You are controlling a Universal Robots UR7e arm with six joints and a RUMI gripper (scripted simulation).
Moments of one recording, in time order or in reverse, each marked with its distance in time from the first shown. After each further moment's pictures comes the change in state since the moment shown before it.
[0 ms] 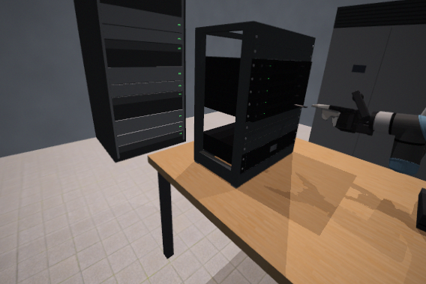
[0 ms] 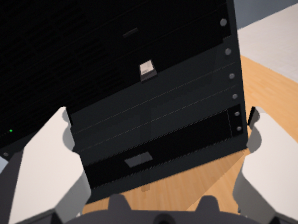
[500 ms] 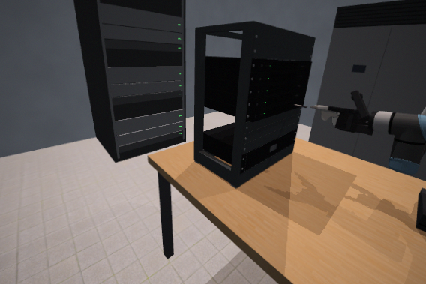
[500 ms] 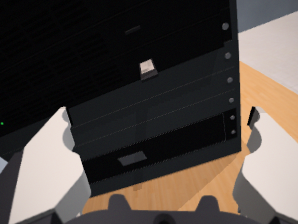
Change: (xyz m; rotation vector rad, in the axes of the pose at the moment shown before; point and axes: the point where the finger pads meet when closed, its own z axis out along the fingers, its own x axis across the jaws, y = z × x) arm -0.001 0.000 0.001 -0.004 0.007 -0.064
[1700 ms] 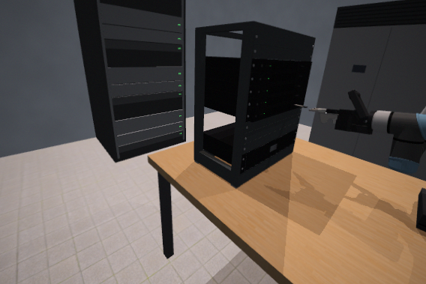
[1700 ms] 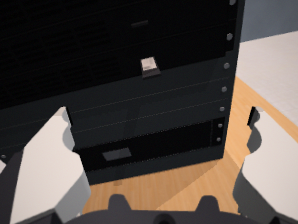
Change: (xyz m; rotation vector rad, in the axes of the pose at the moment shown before) arm -0.002 0.001 0.003 -0.013 0.016 -0.162
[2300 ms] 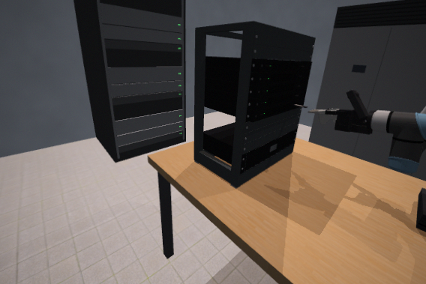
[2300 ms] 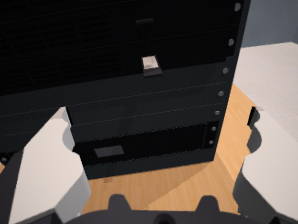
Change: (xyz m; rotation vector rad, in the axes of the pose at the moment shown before) arm -0.001 0.001 0.002 -0.008 0.008 -0.084
